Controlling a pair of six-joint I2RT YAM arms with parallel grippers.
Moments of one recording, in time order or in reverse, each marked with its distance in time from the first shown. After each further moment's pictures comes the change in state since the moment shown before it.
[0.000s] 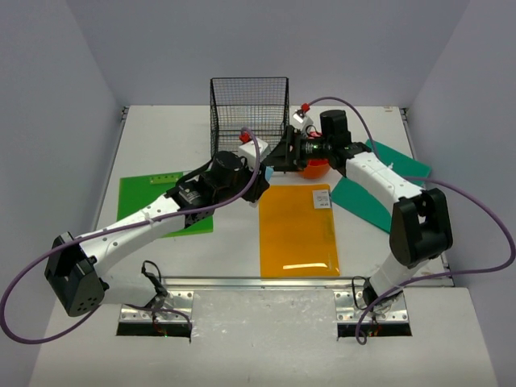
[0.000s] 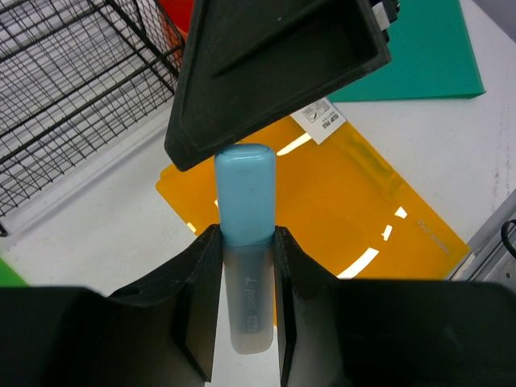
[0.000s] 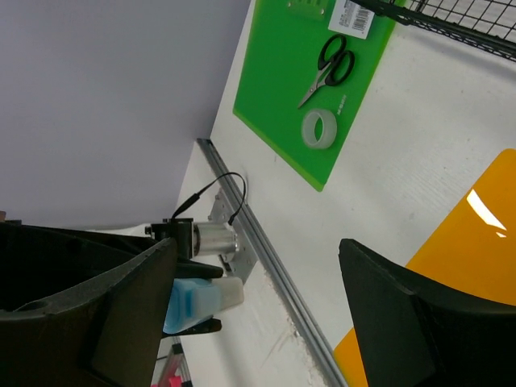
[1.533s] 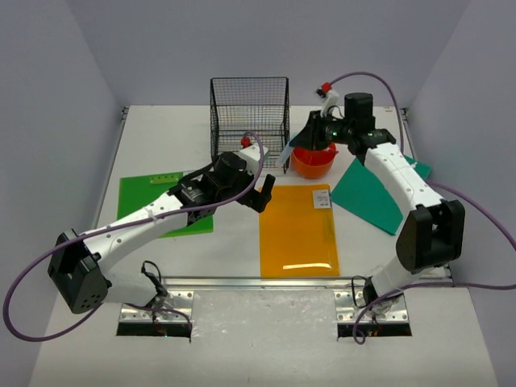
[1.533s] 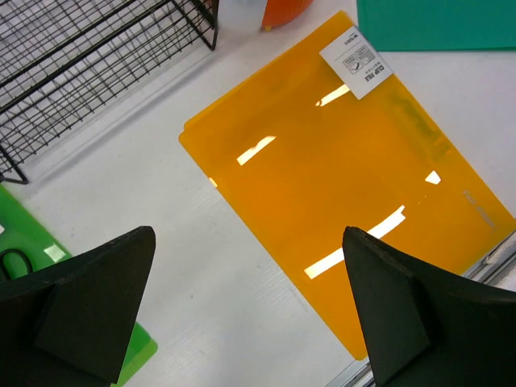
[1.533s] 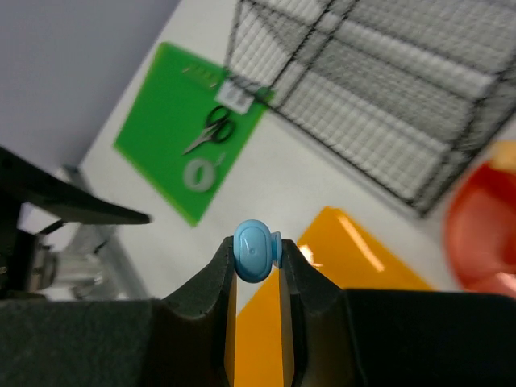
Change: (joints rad) left arm 0.011 0.027 0.015 -0.132 -0.049 0.007; right arm -0.120 -0.062 0.142 -0.169 0.192 -0.447
